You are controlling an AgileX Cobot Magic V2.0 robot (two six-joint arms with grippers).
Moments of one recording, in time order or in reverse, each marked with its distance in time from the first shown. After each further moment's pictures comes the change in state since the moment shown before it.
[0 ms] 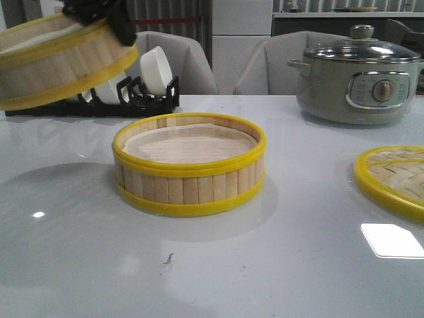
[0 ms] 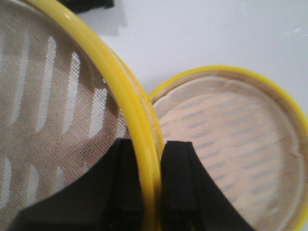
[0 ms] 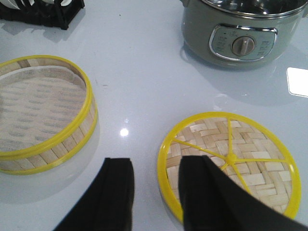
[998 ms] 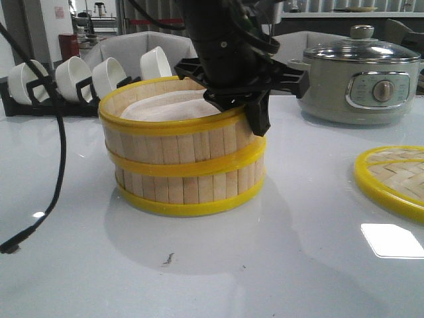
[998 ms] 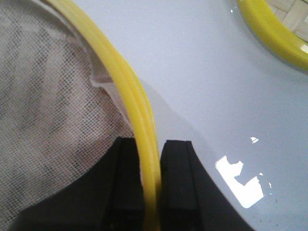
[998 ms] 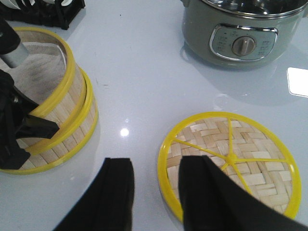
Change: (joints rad) left arm -0.314 0.261 -0.061 -0.008 -0.007 0.004; right arm 0.000 0.000 0.000 0.000 0.002 0.000
